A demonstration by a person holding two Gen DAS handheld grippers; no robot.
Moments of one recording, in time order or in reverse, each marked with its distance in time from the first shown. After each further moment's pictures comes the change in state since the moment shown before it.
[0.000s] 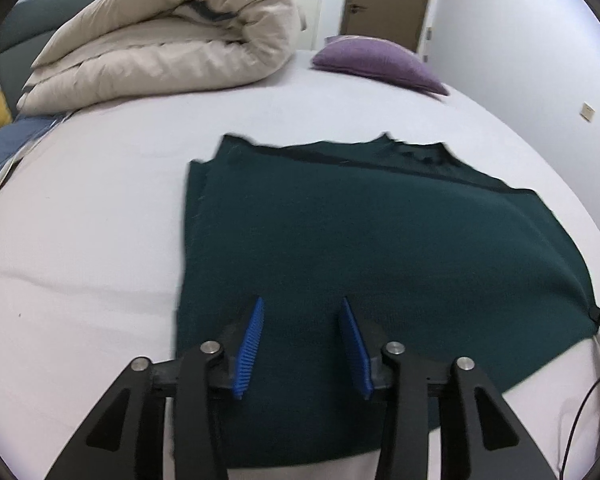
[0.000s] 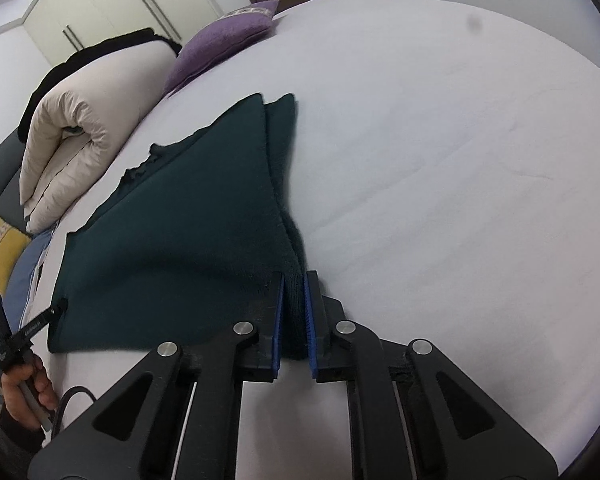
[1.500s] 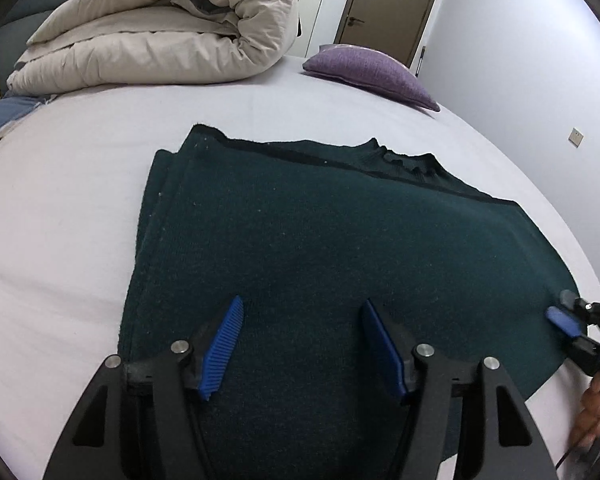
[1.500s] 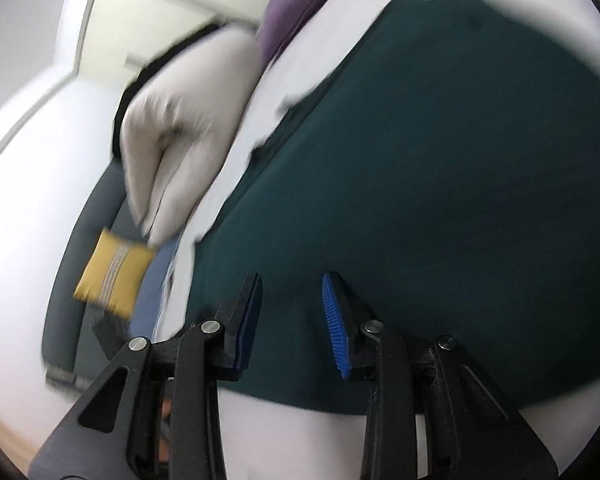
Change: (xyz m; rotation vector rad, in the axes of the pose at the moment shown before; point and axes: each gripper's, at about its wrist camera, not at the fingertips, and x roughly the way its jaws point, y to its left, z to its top) left arm 0.027 0.002 -0.003 -0.081 -0.036 -0.086; right arm 0.112 0.081 -0.005 0.215 0.082 0.486
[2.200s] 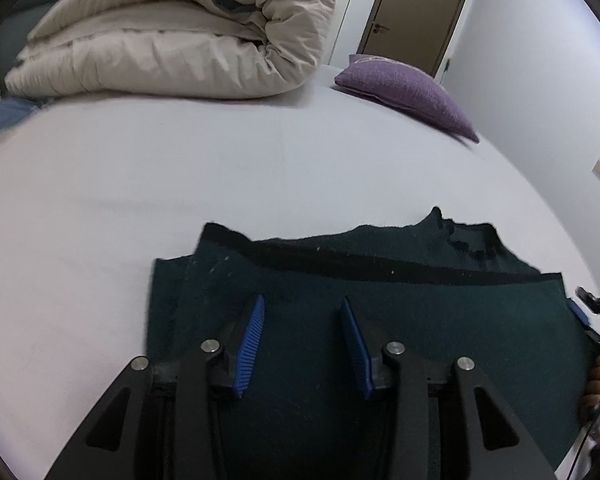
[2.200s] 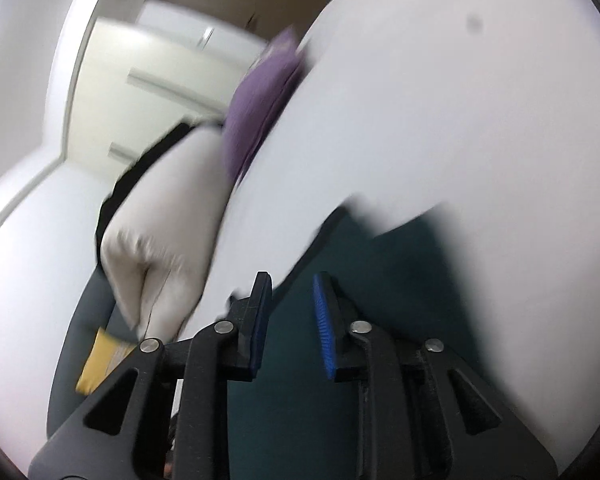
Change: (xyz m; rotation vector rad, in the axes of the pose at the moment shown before) left arm 0.055 0.031 0.087 -0.050 -0.002 0.065; right arm -0.026 -0.052 0.143 0.130 -0.266 -0.009
